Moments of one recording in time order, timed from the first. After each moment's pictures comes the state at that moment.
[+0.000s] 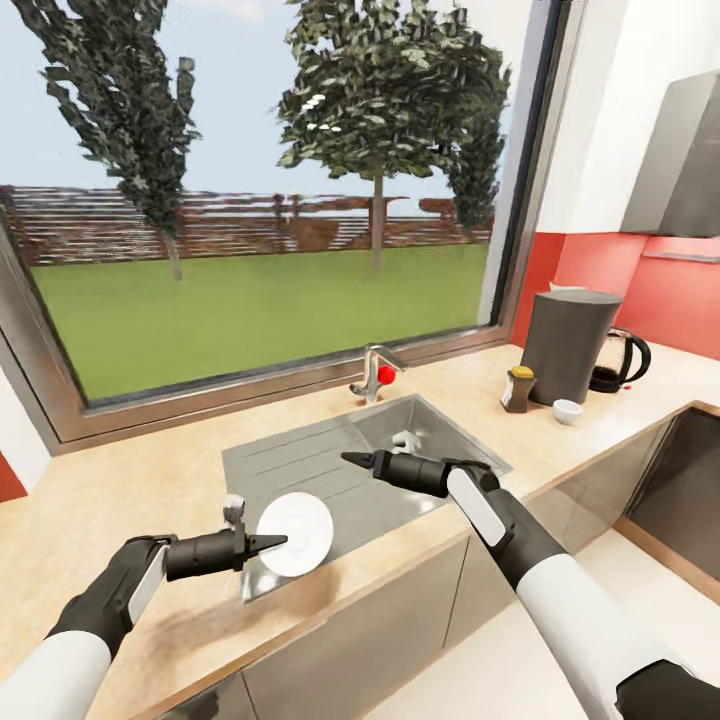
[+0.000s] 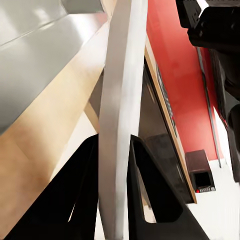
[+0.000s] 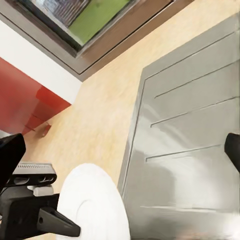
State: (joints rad) left arm -0.62 0.19 0.07 -0.70 0.22 0.87 -1.28; right arm -0.81 -0.01 0.37 -0.87 -0.80 0.63 0.46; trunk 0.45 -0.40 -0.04
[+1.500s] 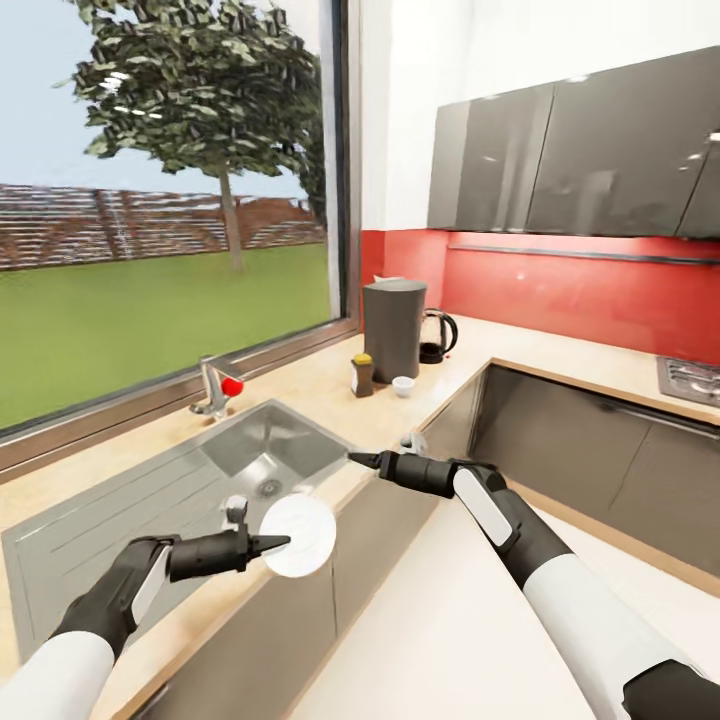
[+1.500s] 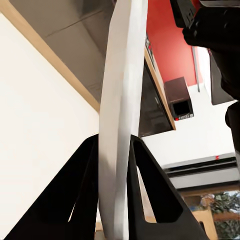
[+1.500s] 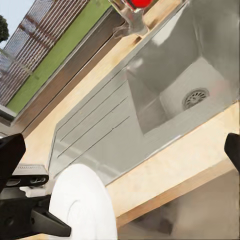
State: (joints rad) left arm -0.61 0.18 0.07 -0.70 0.22 0.87 -1.28; right arm -0.81 -0.03 0.37 -0.87 -0.80 0.63 0.46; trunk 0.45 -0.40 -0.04
